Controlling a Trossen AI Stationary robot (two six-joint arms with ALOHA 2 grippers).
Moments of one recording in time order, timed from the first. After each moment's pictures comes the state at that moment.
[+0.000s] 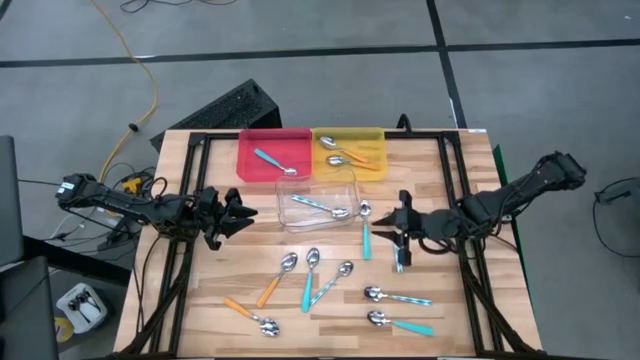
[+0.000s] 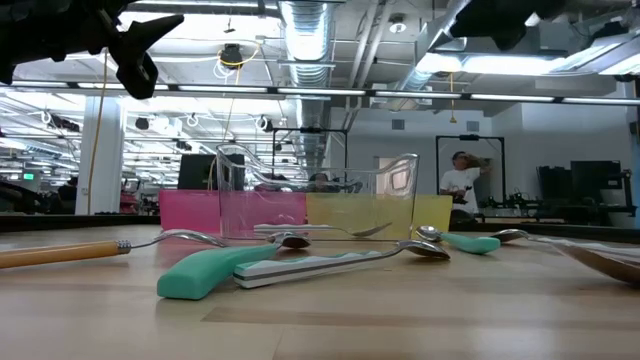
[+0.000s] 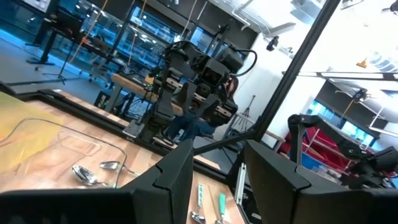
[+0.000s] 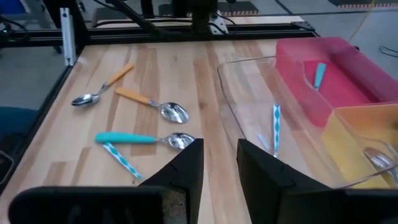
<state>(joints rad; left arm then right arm) -0.20 0.51 0.10 0.64 -0.18 -0.49 0.40 1.00 0.76 -0.23 0.47 0.24</state>
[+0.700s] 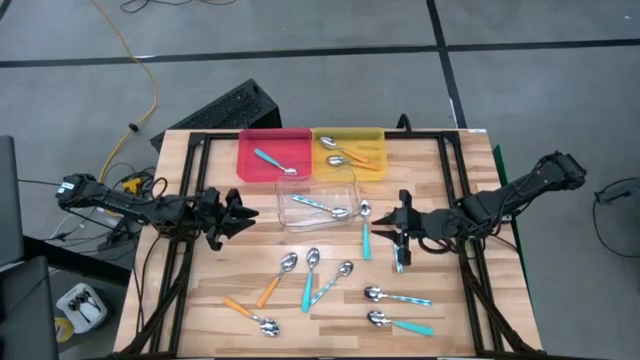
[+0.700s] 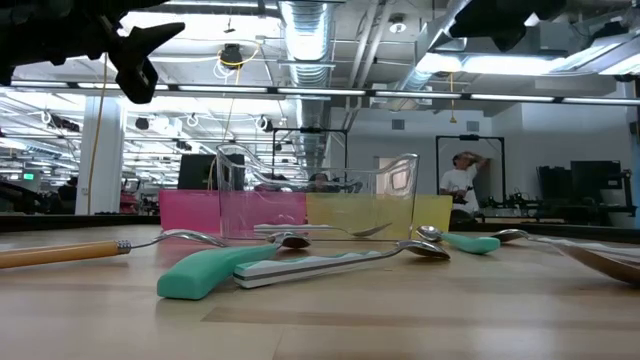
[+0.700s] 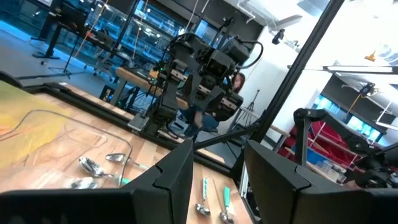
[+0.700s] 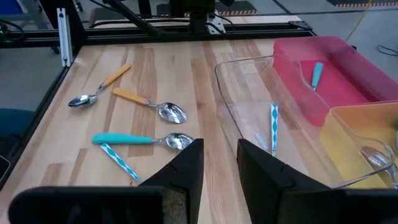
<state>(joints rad) -0.20 0.52 0.10 0.60 -0.19 -0.49 0.40 1.00 0.76 -0.23 0.47 0.24</state>
